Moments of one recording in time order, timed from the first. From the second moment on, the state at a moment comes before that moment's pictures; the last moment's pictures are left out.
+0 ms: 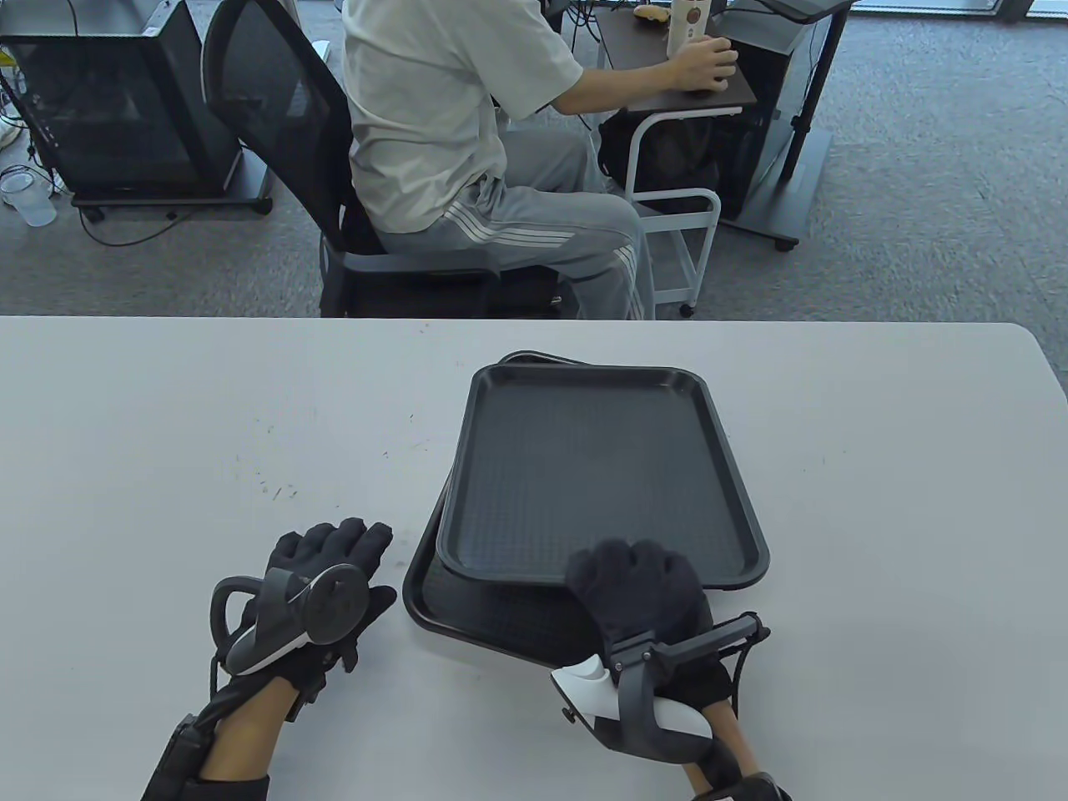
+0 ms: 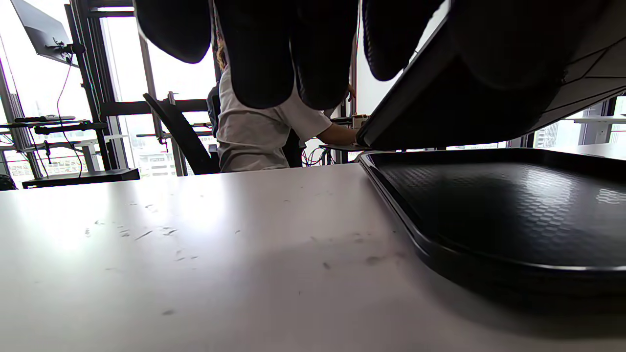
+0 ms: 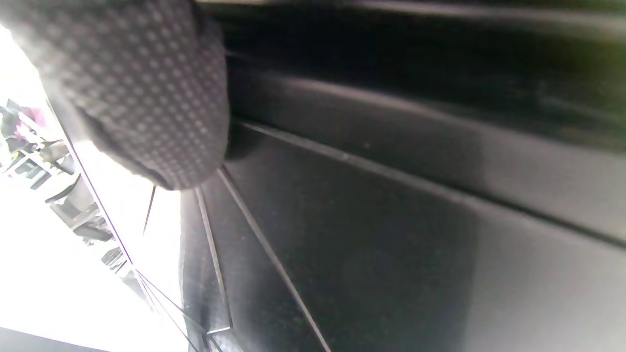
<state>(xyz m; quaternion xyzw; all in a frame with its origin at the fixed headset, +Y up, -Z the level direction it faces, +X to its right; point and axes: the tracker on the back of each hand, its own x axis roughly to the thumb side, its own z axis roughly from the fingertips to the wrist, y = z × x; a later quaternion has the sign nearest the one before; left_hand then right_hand) -0.244 -0.678 -0.266 0.02 -0.11 -0.01 0.99 0.049 -0.627 -0.203 -0.18 0.38 -0.89 0.19</state>
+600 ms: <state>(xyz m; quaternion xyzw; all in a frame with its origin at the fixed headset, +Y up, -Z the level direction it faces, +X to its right) -0.253 -0.672 -0.263 0.03 -0.10 0.00 0.99 0.001 -0.670 -0.203 -0.19 0.31 -0.89 0.26</state>
